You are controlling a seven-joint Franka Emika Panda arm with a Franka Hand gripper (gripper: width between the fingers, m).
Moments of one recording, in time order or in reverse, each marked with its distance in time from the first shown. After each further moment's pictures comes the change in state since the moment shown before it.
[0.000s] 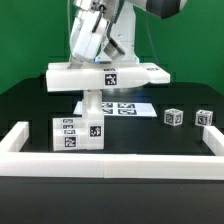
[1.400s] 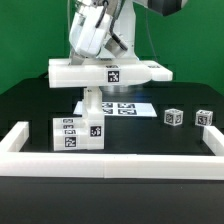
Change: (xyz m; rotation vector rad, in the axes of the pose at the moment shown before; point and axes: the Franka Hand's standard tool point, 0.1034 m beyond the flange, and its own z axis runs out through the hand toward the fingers) arm 0.003 -0.003 -0.007 0.011 0.009 -0.026
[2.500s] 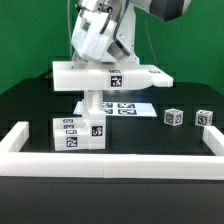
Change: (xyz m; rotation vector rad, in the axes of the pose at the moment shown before) arm -0.013 0.011 0.004 -0.012 0.018 -0.029
